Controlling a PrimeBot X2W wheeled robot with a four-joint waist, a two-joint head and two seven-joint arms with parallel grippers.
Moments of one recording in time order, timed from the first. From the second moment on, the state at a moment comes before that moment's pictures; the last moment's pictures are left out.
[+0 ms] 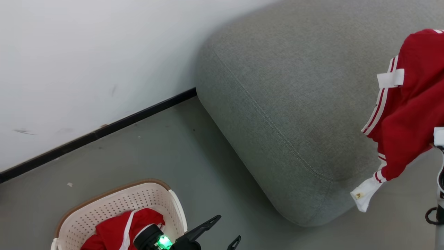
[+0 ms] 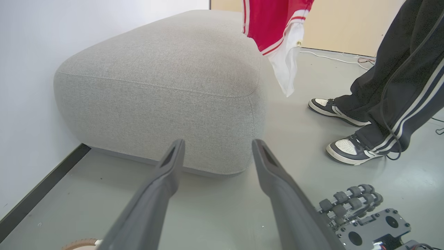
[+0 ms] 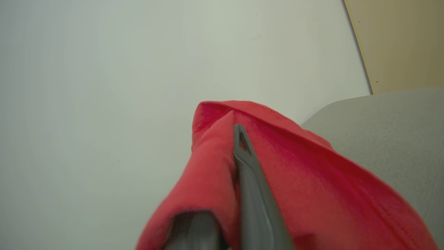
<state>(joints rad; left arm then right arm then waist) -0.16 0.16 -0.72 0.21 -0.23 -0.13 -0.26 -0.38 -0.07 -0.38 0.12 0.42 0.13 -0.23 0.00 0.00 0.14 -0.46</state>
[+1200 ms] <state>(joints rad) -0.15 0.29 -0.67 0.12 -0.15 -0.13 -0.26 -0.95 -0.17 -0.40 0.43 0.29 0.13 -0.22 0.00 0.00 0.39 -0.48</state>
